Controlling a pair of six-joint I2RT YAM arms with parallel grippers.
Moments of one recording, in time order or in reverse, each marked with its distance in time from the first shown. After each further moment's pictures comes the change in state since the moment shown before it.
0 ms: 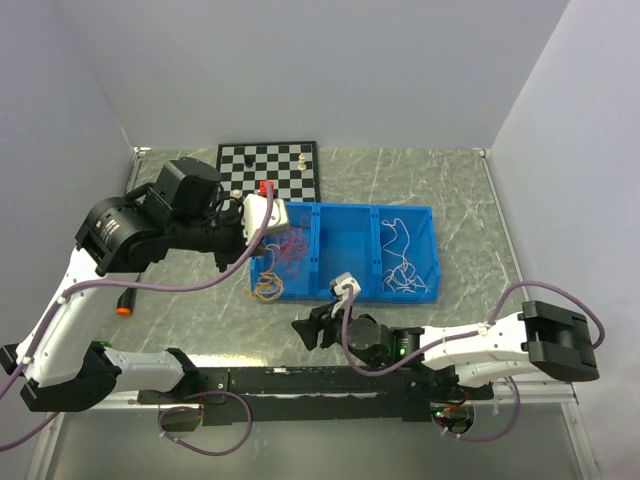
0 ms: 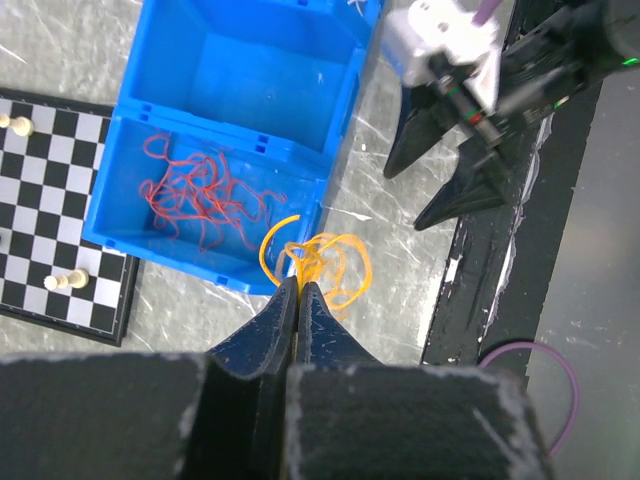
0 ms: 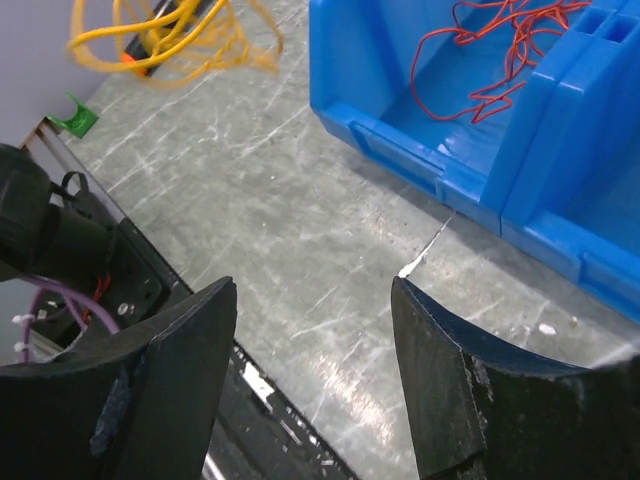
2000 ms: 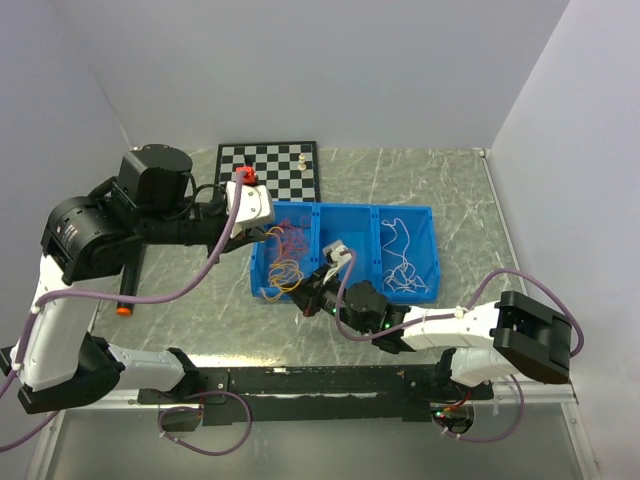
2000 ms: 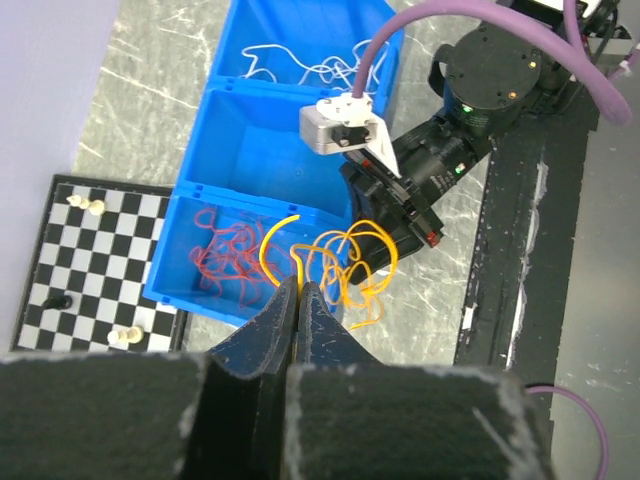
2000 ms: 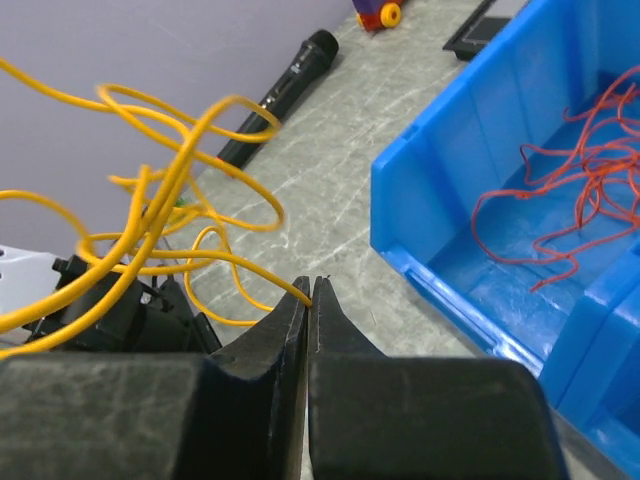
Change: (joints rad) left arm -0.020 0.033 0.224 -0.008 0.043 0.014; right arm -0.253 0.181 0.095 0.329 -0.330 -0.032
